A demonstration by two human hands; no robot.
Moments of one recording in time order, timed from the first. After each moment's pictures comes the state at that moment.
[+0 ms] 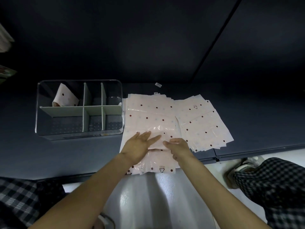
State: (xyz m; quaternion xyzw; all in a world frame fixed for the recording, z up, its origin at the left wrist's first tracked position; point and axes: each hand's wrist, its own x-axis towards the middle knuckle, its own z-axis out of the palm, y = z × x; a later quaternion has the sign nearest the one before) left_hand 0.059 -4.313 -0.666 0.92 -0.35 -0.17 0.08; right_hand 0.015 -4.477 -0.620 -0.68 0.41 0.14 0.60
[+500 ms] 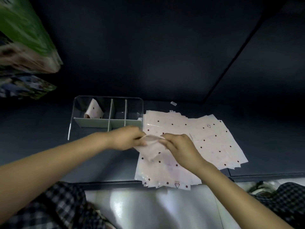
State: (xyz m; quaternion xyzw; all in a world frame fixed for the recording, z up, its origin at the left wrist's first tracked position) left_hand 0.104 -4.218 -0.517 0.87 -0.35 -0.29 0.20; right_hand 0.031 -4.419 -0.514 -0.95 -0.11 0.05 0.29
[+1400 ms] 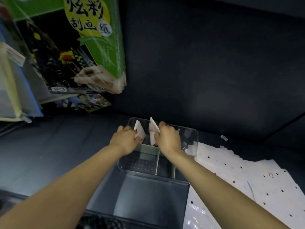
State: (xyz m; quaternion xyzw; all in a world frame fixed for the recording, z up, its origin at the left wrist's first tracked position) left_hand 0.183 -4.053 -0.565 0.98 0.00 -0.15 0.15; right_hand 0.200 -4.208 -0.563 -0.98 -0.08 -0.04 0.16
